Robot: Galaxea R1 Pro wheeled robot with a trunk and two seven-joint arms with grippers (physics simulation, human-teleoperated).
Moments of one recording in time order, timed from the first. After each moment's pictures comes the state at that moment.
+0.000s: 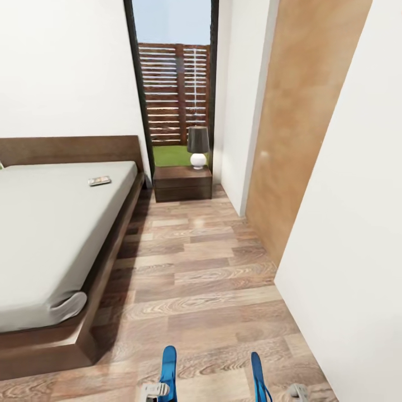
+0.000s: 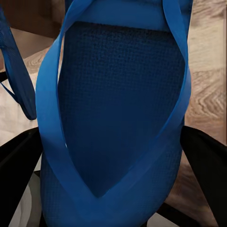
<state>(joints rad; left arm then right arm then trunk) -0.26 -0.02 -0.16 -0.44 0.29 0.01 -0.42 -0.45 -0.22 0.01 -0.08 -0.15 0.10 1.01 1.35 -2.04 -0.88</state>
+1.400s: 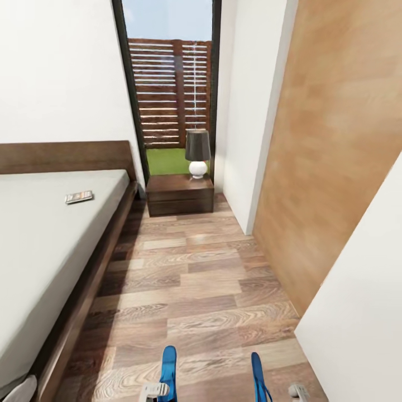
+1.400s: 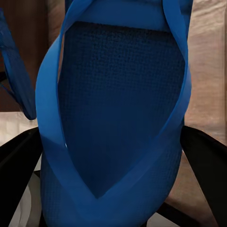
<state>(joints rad) -0.26 -0.02 -0.16 -0.44 0.29 0.01 -0.42 -0.45 -0.22 0.01 -0.08 -0.15 0.10 1.01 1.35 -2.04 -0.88</state>
